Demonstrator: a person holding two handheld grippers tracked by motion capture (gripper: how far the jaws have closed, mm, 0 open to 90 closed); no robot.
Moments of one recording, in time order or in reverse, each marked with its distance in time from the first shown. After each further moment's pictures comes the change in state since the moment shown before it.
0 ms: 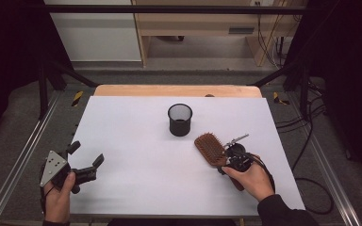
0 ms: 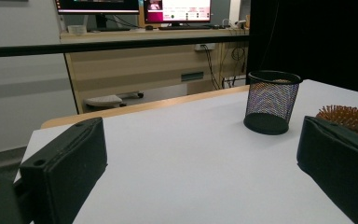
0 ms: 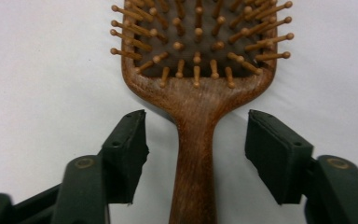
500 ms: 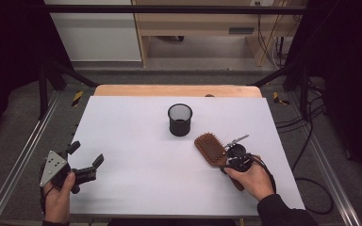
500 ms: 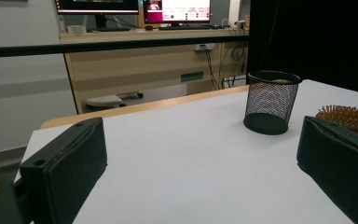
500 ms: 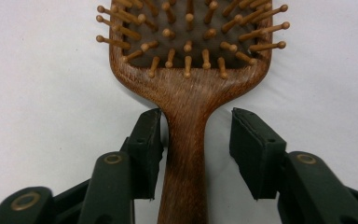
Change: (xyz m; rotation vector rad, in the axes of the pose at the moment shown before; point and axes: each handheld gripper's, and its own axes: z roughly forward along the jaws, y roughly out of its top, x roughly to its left) left arm 0.000 0.000 0.000 0.000 -0.001 -0.002; right arm -0.003 -0.002 0.003 0.017 -0.016 -0.012
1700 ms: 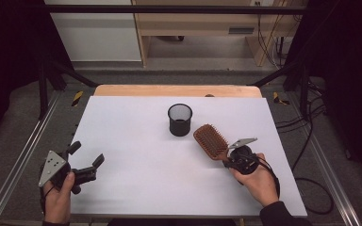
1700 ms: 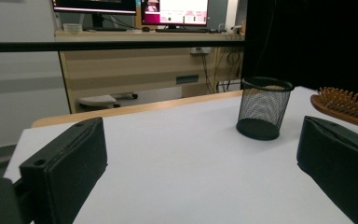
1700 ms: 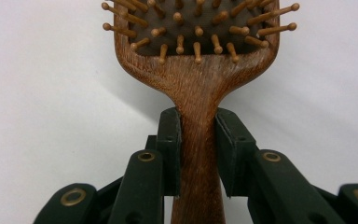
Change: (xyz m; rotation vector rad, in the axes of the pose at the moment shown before) left arm -0.002 0.003 -0.001 -0.007 -0.016 -0.032; right arm 0.000 -0.011 -0.020 -0.180 -0.004 -0.070
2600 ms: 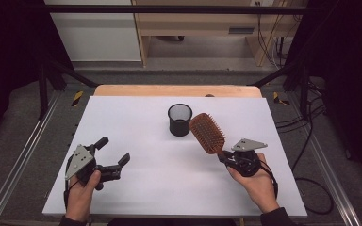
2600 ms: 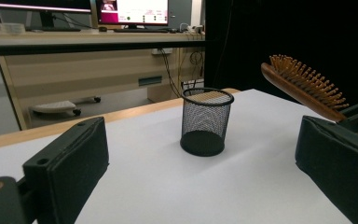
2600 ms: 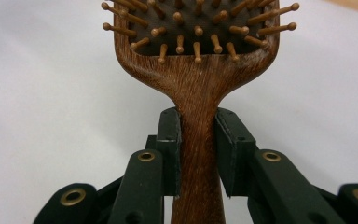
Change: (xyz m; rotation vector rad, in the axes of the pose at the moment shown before) left arm -0.059 0.023 0.040 0.005 -0.148 0.007; right arm 0.011 -0.001 -0.020 -0.295 0.053 -0.040
